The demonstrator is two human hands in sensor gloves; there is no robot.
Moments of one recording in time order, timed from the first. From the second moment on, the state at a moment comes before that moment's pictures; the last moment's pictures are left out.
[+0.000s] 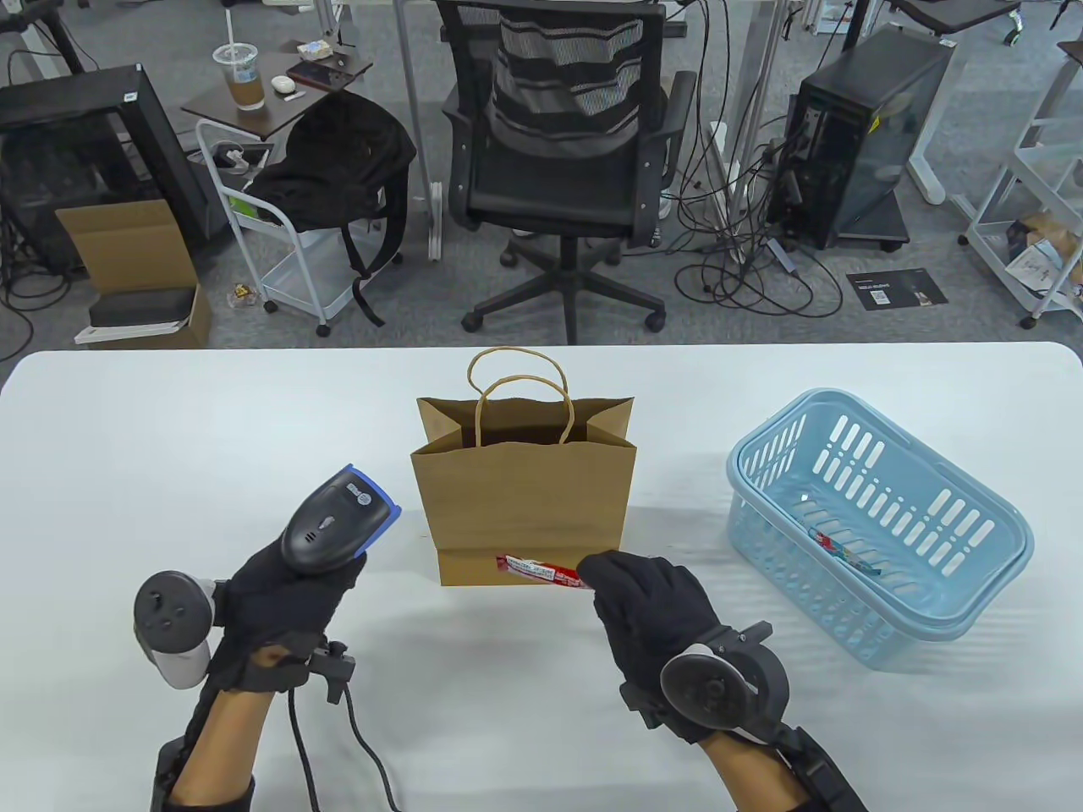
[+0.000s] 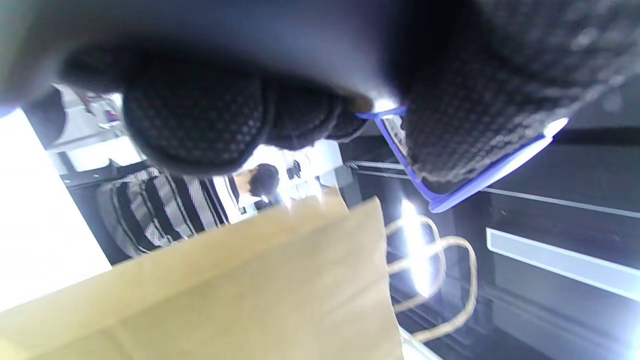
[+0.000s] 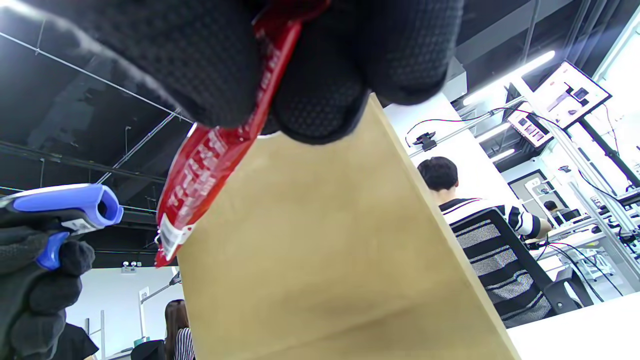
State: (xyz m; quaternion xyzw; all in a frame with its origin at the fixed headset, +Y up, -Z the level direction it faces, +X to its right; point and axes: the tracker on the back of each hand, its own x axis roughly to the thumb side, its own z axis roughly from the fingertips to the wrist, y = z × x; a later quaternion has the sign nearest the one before) left_hand -0.322 -0.668 -0.327 0.18 -0.15 0.58 0.78; right_hand 0.105 -0.661 -0.266 0.19 -0.31 0.89 0.26
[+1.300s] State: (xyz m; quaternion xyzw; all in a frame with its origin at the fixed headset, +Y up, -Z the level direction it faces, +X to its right) left_hand -0.325 -0.674 -0.336 0.13 -0.16 0.57 0.80; right_hand 0.082 -0.487 -0.255 0.13 -0.45 0.88 0.05
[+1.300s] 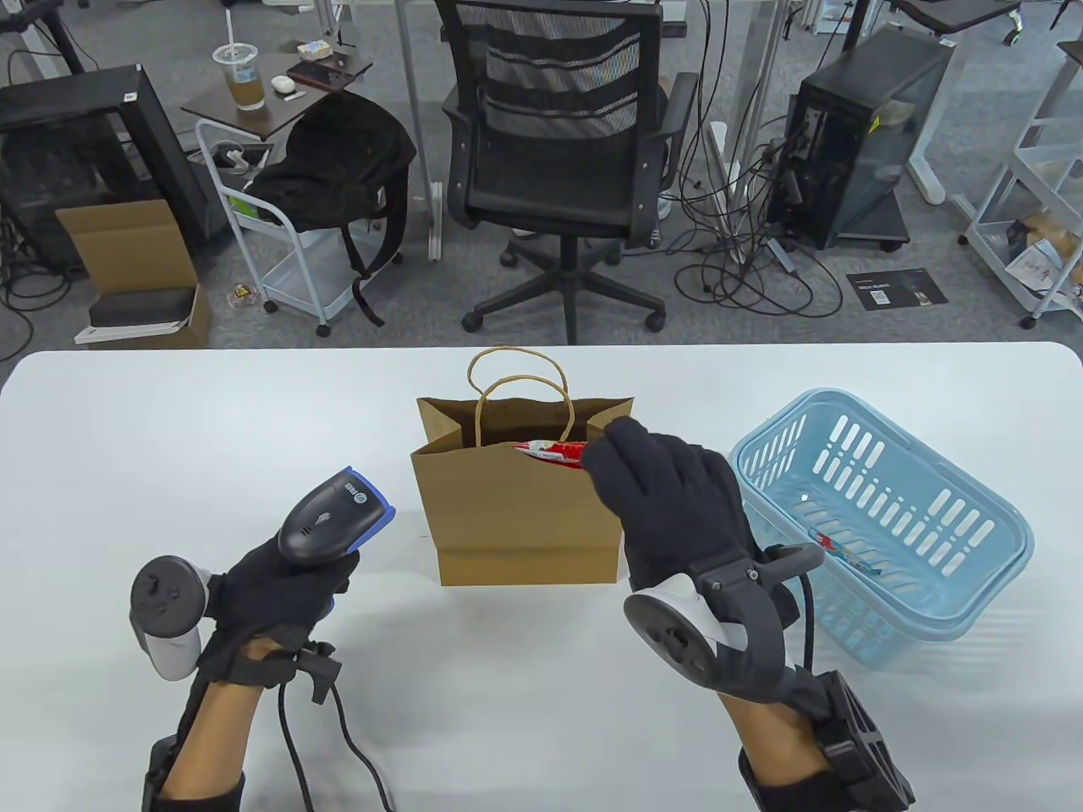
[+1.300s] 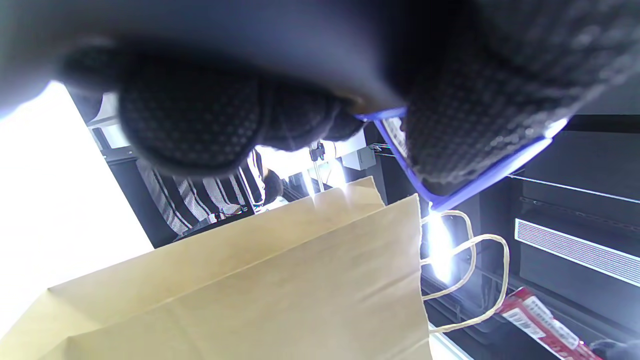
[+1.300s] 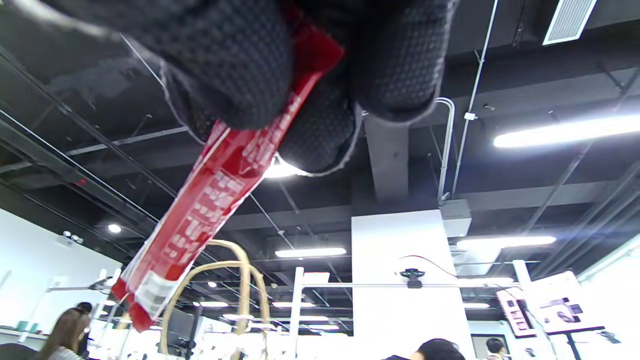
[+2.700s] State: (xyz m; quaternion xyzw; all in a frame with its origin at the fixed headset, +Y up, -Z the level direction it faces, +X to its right) left_hand -0.325 -0.672 -0.335 0.13 -0.16 0.57 0.80; right_hand 0.062 -0.522 -0.347 0.14 -0.29 0.94 -0.08
